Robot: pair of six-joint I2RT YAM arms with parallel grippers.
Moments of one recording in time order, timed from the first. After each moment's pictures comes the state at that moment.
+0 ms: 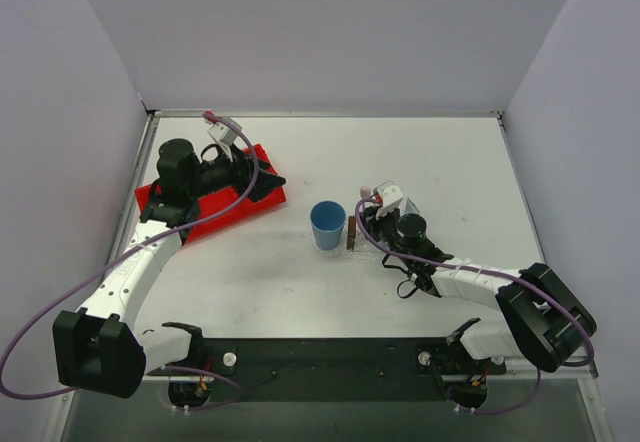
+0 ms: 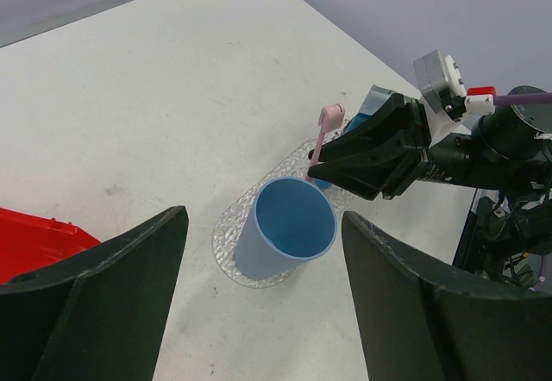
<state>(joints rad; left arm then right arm) -0.21 1.19 0.96 0.08 0.79 -0.26 0.62 1.32 0.36 0.77 0.08 -0.01</state>
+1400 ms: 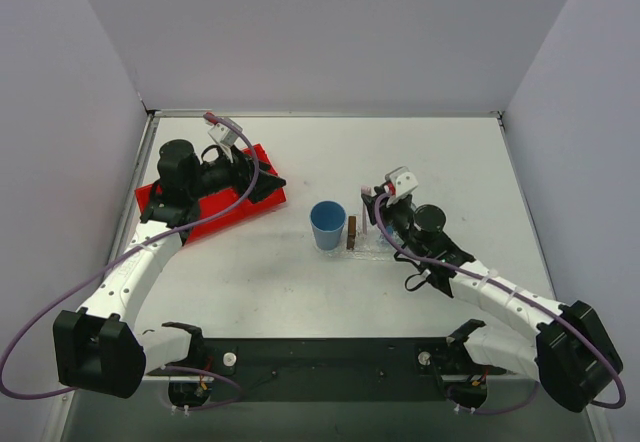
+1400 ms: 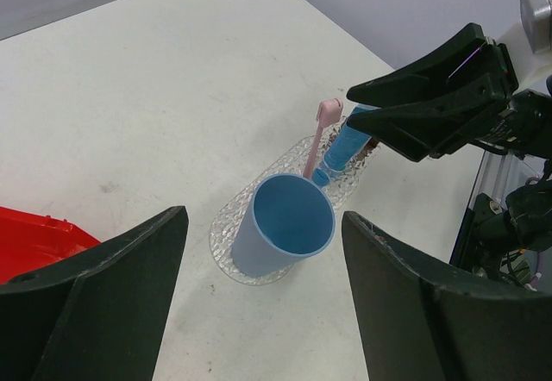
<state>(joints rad) -0.21 1.19 0.95 0.08 0.79 -0.26 0.60 1.09 0.45 0.59 0.08 -0.08</state>
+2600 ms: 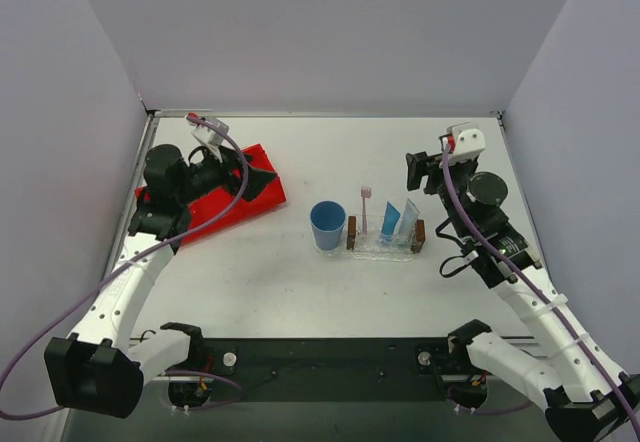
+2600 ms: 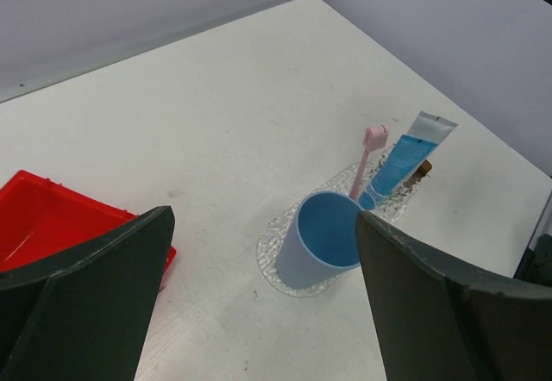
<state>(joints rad) -0.19 1.10 0.95 0.03 0.67 -0.22 0.48 0.87 0.91 -0.04 0.24 -0.09</state>
